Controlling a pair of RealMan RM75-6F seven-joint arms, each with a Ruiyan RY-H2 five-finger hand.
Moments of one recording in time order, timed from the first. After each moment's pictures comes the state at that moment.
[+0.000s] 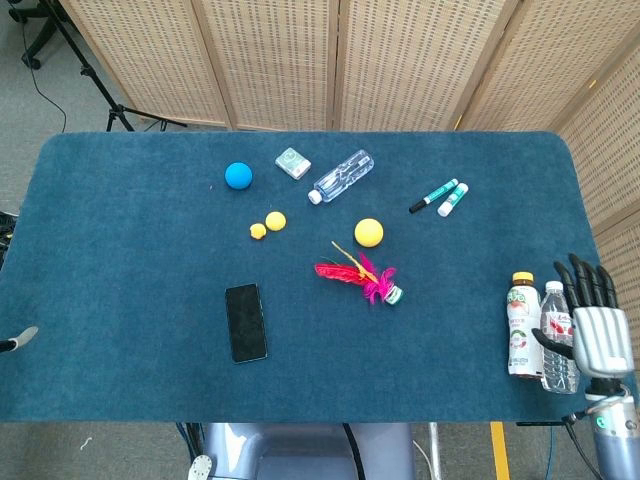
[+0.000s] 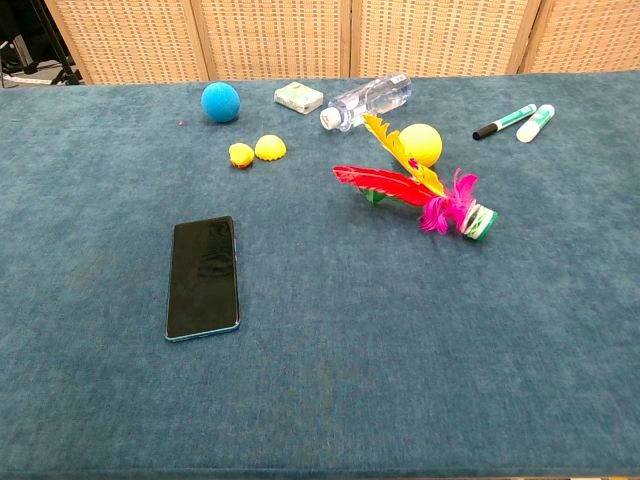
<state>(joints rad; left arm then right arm) -0.10 -1.02 -0.11 -1.58 1.39 1.42 -0.24 0.17 -1.30 0.06 -1.33 -1.44 1.60 0.05</state>
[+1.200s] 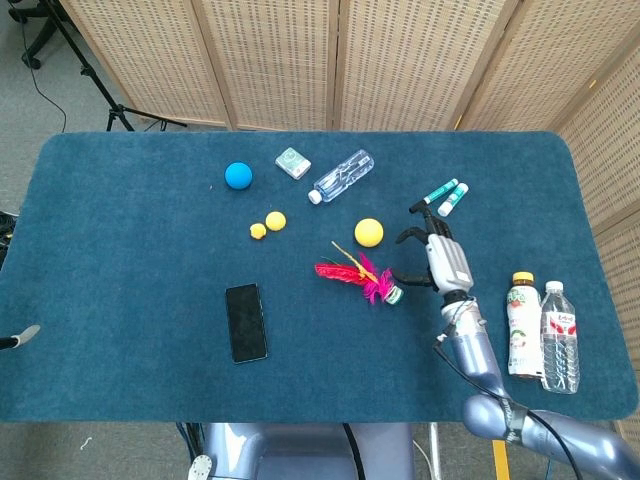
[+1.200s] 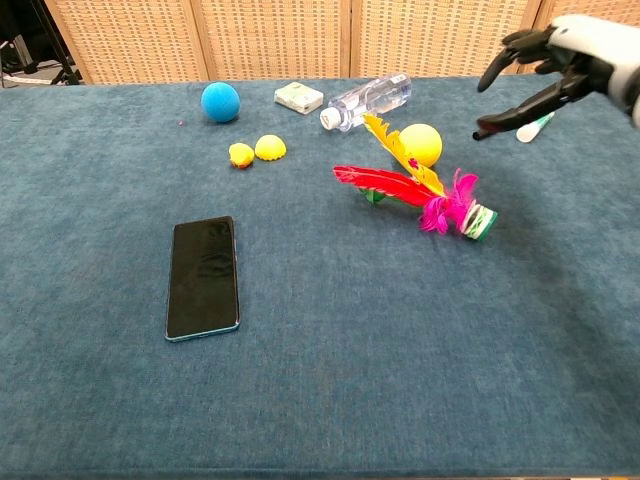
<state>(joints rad) -0.12 -1.02 -0.11 -1.57 1.36 1.36 -0.26 0.63 -1.52 0.38 -1.61 -0.88 1.09 -0.11</state>
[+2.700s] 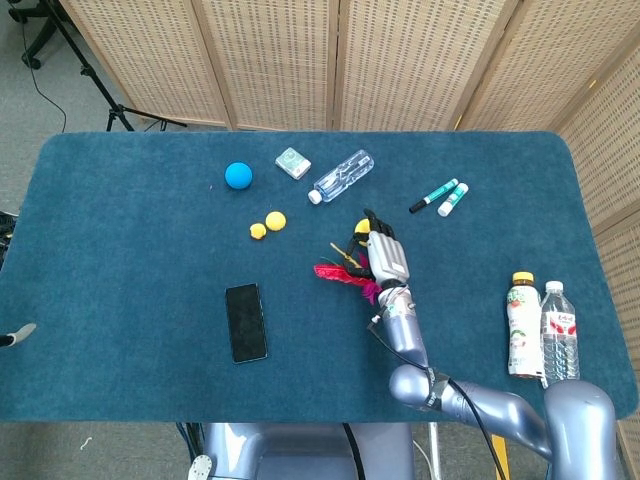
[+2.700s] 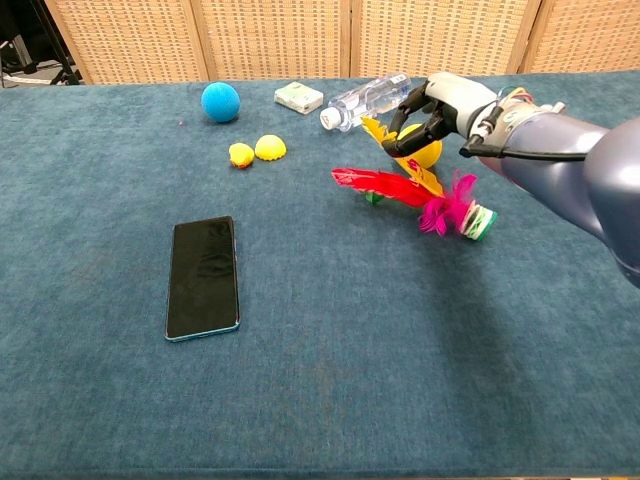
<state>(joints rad) -0.13 -1.01 -0.12 -1.56 1.34 1.35 -0.29 0.87 -1.81 0.47 -1.36 -0.60 1.05 -0.30</state>
